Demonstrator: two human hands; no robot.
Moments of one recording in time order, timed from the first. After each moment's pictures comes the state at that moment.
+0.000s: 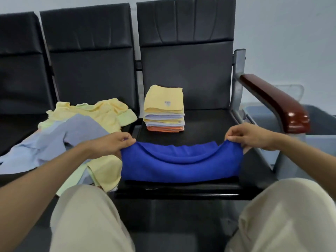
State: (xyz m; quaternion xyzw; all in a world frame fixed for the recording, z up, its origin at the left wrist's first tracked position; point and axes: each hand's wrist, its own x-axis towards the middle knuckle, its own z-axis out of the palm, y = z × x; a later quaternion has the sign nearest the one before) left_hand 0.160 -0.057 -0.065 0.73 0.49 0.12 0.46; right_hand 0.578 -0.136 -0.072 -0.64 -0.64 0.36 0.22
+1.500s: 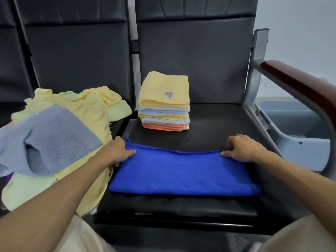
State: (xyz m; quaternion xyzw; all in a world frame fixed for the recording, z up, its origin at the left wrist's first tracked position) left_hand 0.206 0.026 -0.152 0.67 0.72 0.00 0.17; right_hand 0.570 -0.037 -0.162 -0.77 -0.63 0.11 -0.01
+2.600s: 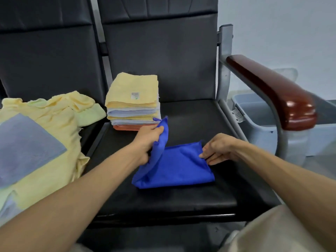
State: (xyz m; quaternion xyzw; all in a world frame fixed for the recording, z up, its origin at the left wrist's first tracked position) left_hand 0.382 -0.032 -0.122 0.51 0.57 0.33 0.55; right_hand 0.594 -0.069 -0.155 -0.72 -0.41 0.51 0.24
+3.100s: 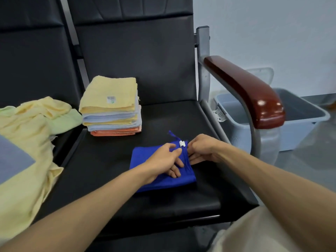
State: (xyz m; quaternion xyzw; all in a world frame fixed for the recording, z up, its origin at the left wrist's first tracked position) left_hand 0.447 -0.058 -0.162 0.64 0.47 0.15 0.58; right_hand 0.599 -0.071 -0.158 -0.69 -0.41 0.53 0.29
